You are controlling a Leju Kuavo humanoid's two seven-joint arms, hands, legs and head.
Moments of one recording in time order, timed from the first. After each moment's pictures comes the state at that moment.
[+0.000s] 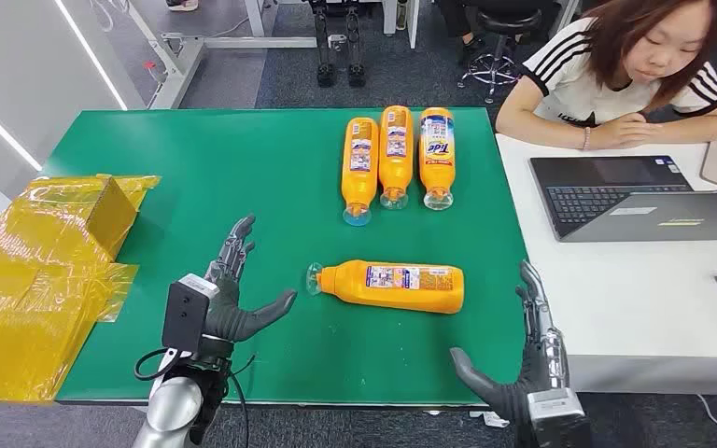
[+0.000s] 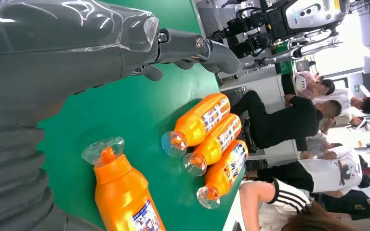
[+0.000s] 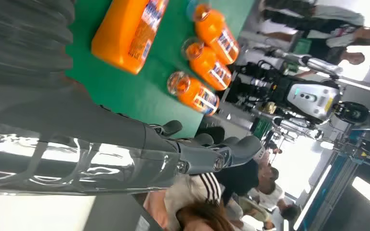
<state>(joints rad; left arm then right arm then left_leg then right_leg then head) -0.10 -0.15 -0.32 -1.49 -0.22 0.15 -0.42 0.28 0.12 0.20 -1.90 0.45 -0.17 -0.41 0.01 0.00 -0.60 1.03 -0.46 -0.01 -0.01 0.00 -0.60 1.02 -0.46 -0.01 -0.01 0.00</state>
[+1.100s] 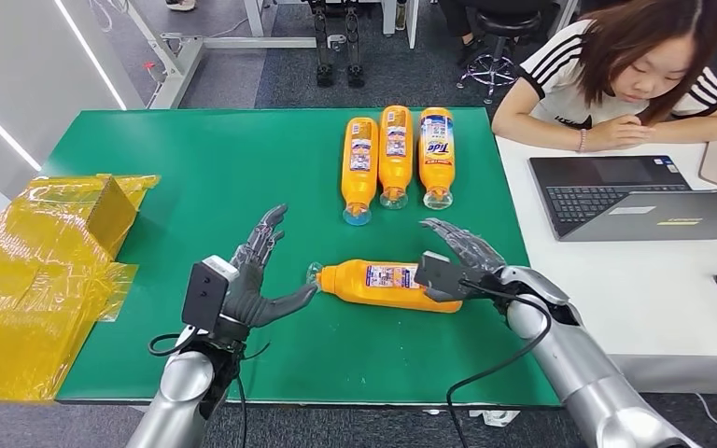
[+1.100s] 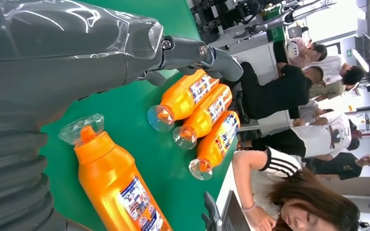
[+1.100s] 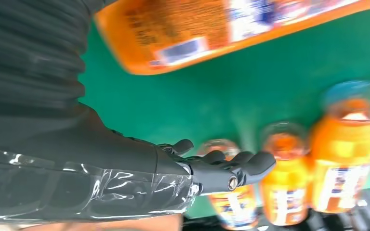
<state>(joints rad) -0.23 -0.12 -0.38 -1.36 -0.15 0.06 -0.45 -0.57 -0.19 0.53 -1.01 0.57 0.21 -0.21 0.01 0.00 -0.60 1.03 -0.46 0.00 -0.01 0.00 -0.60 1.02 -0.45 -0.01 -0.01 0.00</state>
